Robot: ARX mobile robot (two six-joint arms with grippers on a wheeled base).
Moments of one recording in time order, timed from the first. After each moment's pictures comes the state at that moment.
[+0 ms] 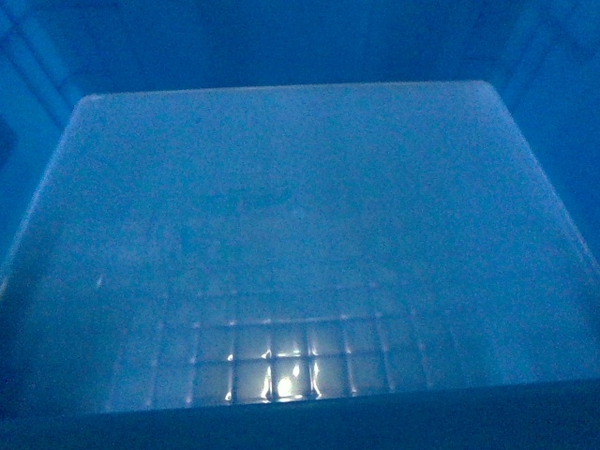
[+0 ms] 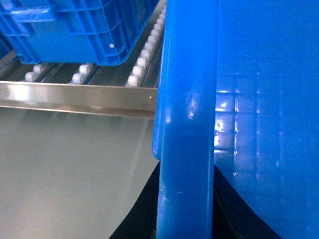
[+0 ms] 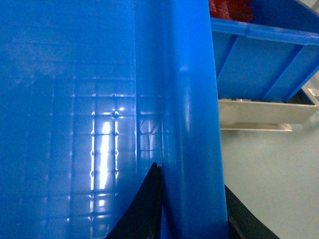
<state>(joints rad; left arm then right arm) -0.56 0.89 0.64 -0.40 -0.76 -0.29 0.56 0.89 0.62 -0.24 0.59 0.12</state>
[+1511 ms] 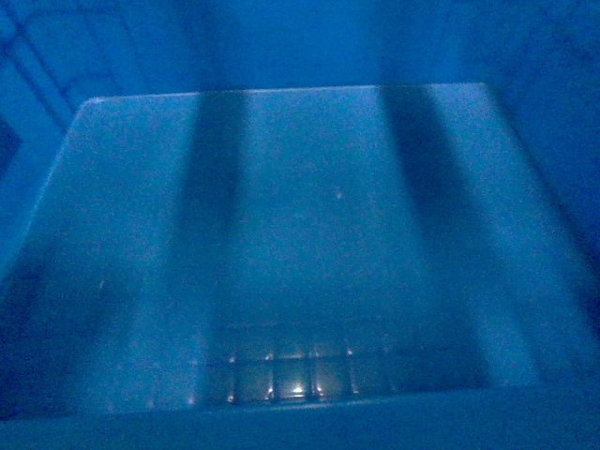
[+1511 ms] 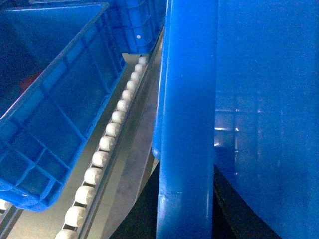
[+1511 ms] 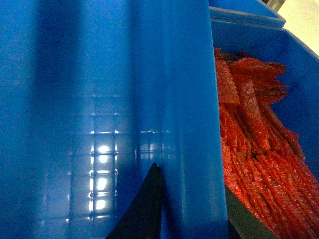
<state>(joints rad) -0.56 0.90 0.64 -0.40 -0.76 -0.29 0.56 0.89 0.62 -0.24 0.59 0.11</state>
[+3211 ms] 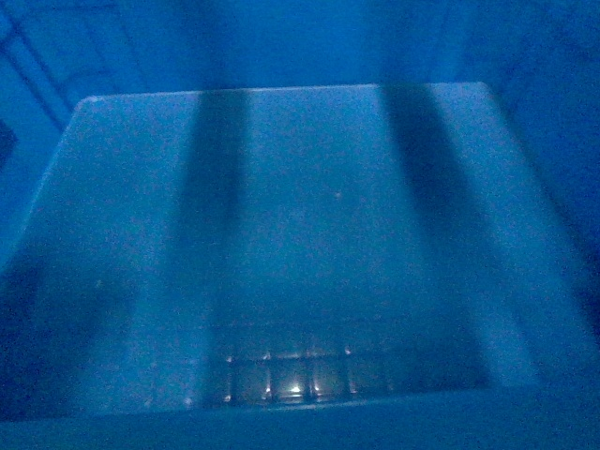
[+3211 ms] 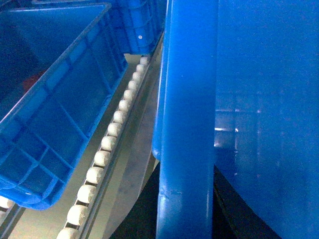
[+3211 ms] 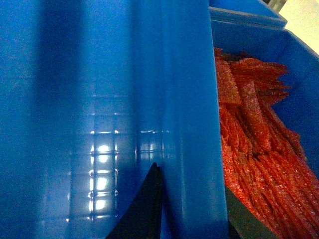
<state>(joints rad) -0.56 0.90 0.64 -0.40 -0.76 -0.28 0.56 0.89 0.62 -0.24 0.59 0.11</state>
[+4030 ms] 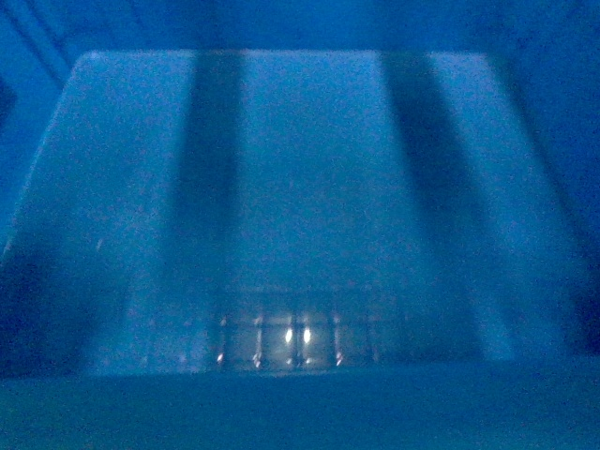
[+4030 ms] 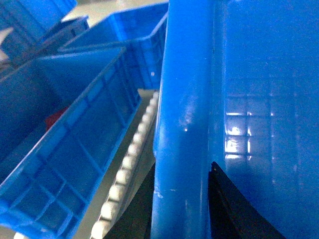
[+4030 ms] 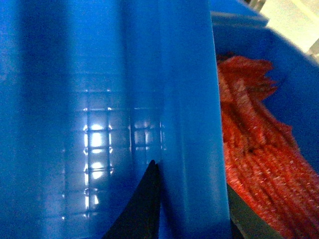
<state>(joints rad) -0.54 0.87 0.55 -0.12 -0.84 -0.07 0.63 0.94 0.61 -0.23 0.74 0.23</state>
